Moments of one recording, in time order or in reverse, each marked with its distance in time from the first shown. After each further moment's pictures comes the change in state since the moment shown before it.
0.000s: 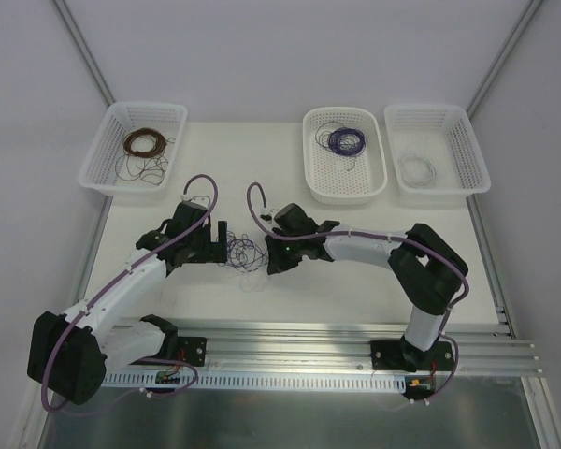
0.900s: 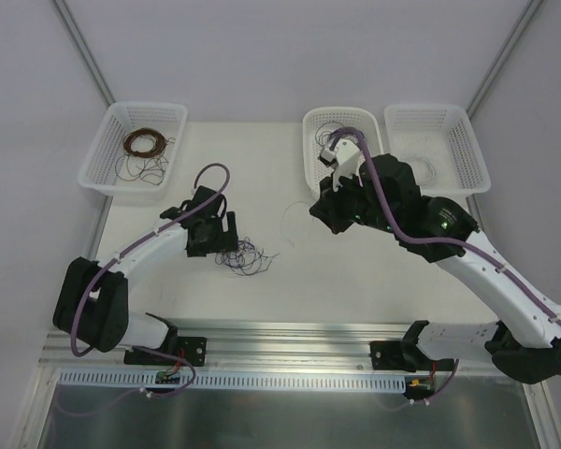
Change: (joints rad) left arm 0.000 0.281 0.136 -0.005 0.054 -0.156; right arm 0.001 -0.590 0.467 -0.620 0.289 -0.308
